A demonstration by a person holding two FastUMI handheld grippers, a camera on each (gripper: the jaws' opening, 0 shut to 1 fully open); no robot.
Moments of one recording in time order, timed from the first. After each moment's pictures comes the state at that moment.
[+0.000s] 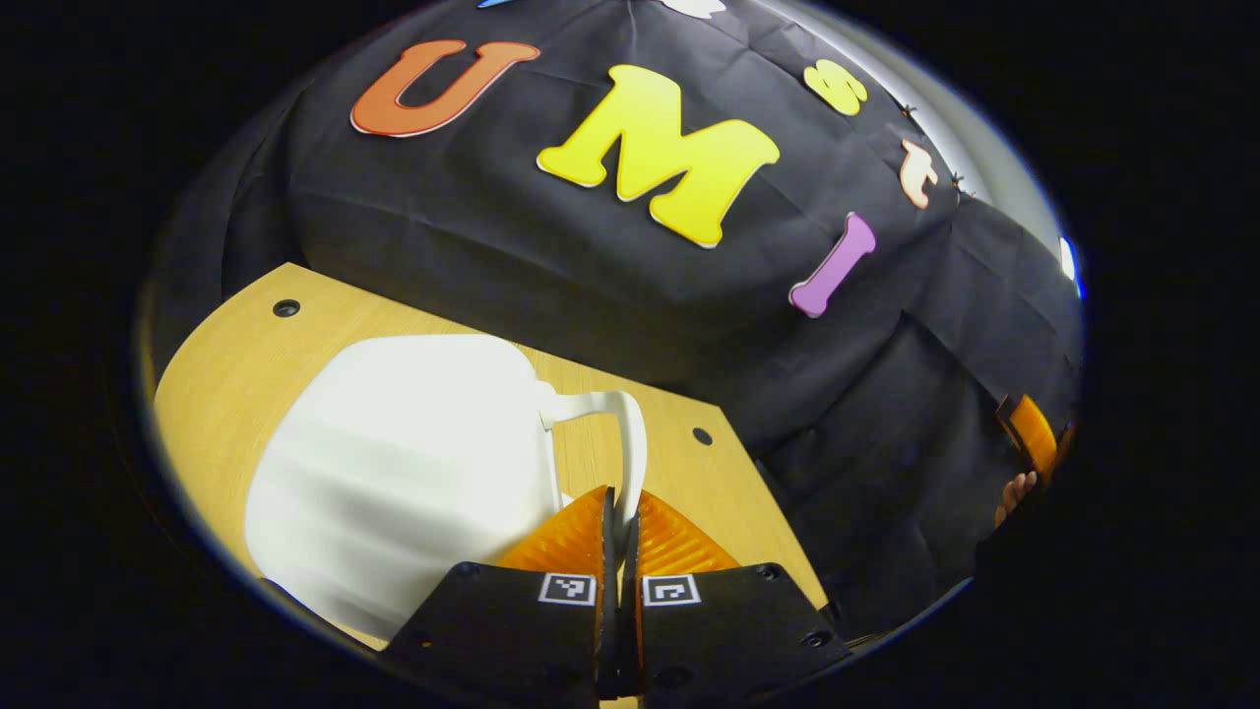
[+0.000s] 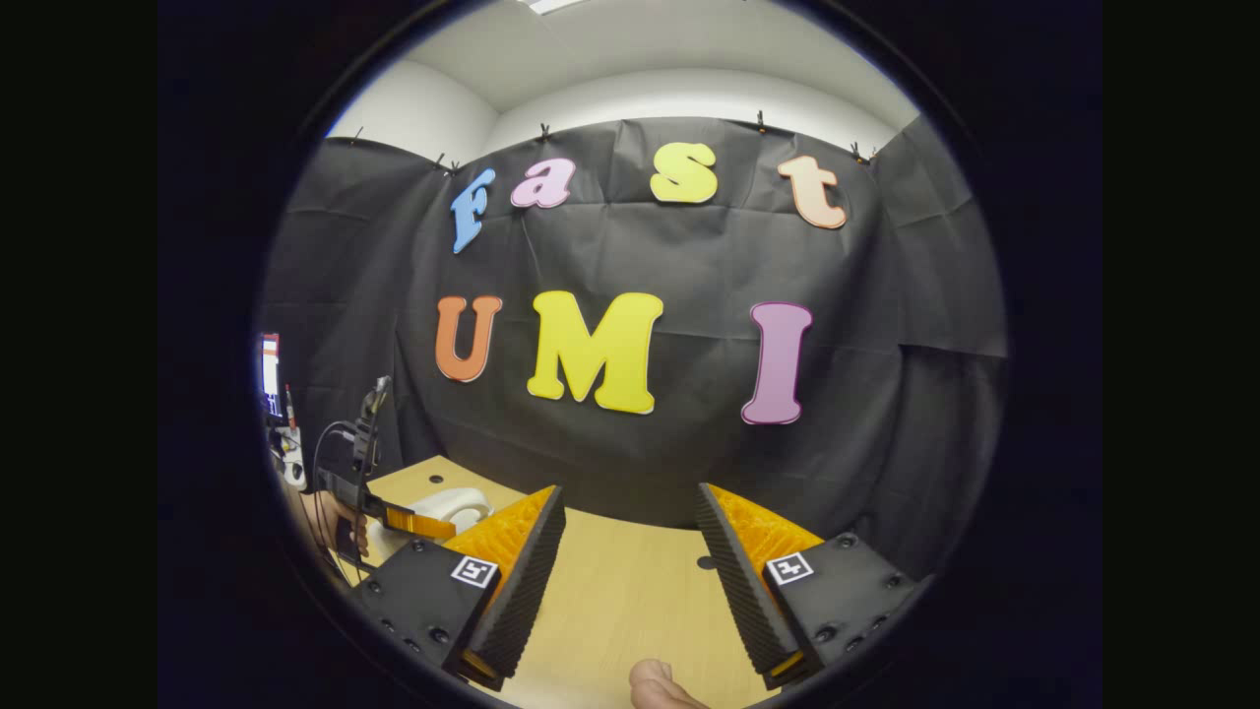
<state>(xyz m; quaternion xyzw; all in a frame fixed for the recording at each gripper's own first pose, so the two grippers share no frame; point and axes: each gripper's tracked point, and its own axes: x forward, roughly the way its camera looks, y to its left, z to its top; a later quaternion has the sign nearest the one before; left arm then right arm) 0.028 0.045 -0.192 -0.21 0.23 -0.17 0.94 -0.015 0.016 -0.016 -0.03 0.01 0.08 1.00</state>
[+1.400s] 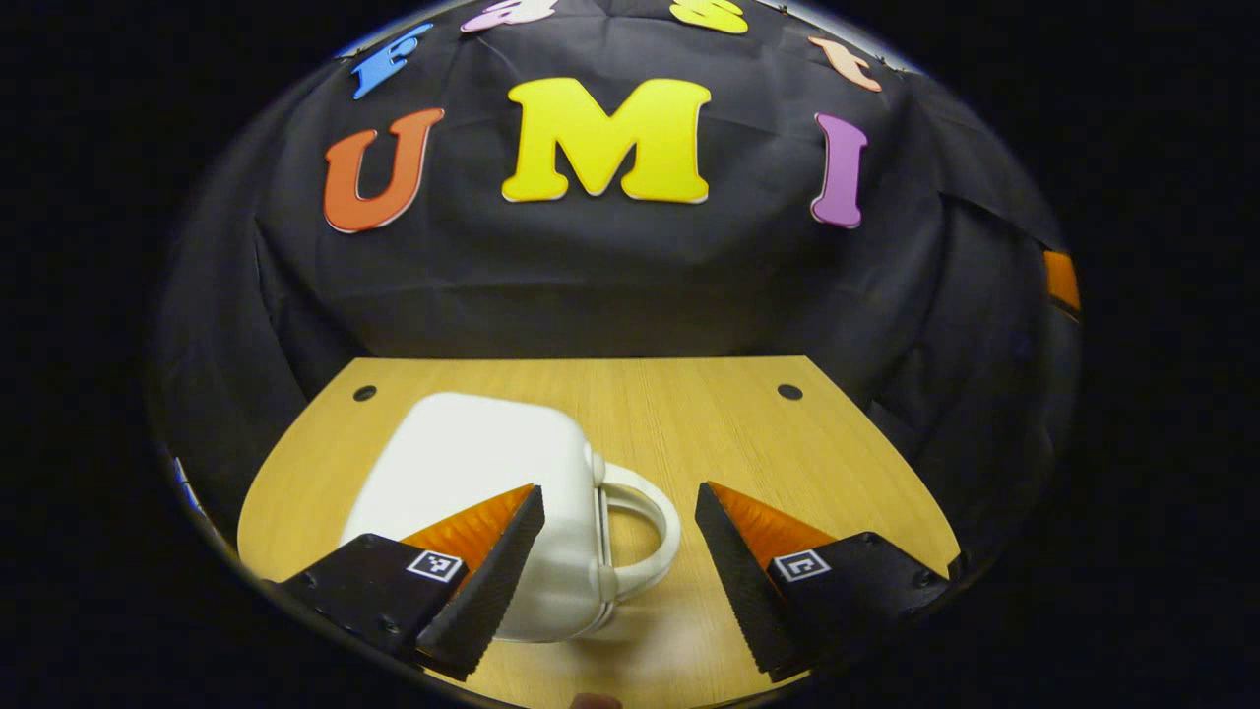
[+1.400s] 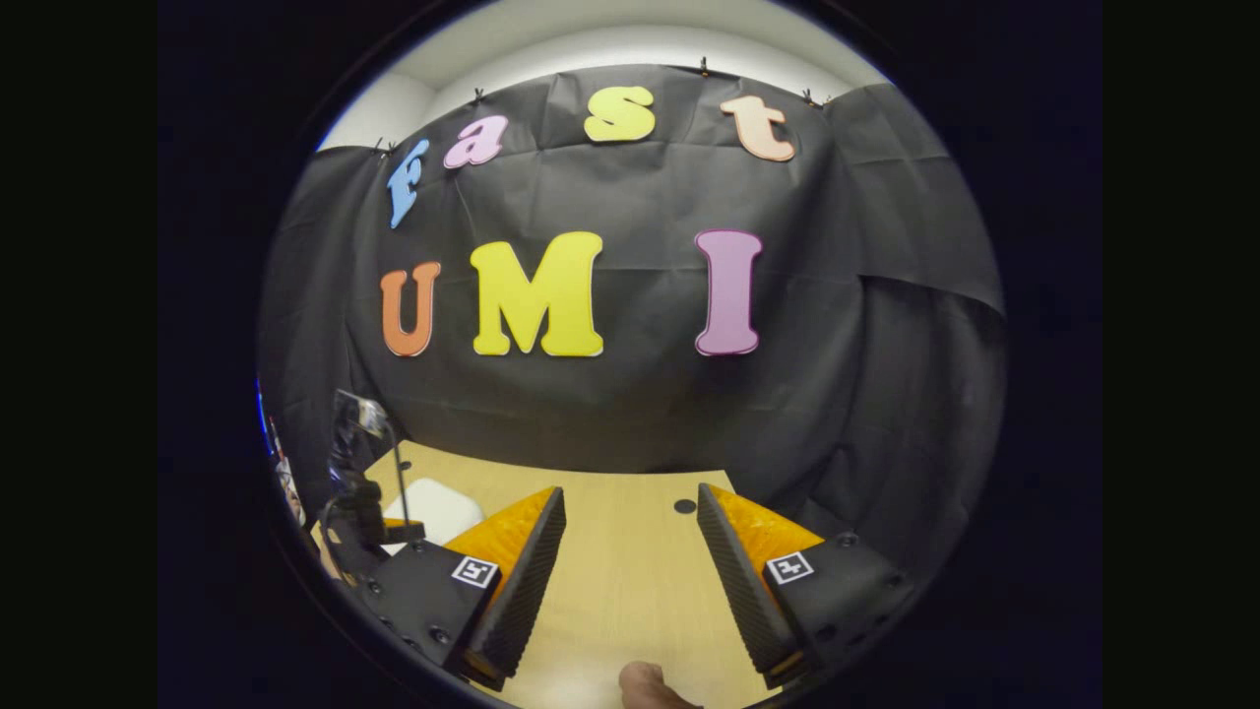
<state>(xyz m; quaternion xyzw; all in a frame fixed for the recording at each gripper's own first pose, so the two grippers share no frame) 0.013 0.042 -0.165 -0.04 0.19 -0.03 0.98 0.002 0.012 -0.042 0.03 0.08 -0.01 1.00</state>
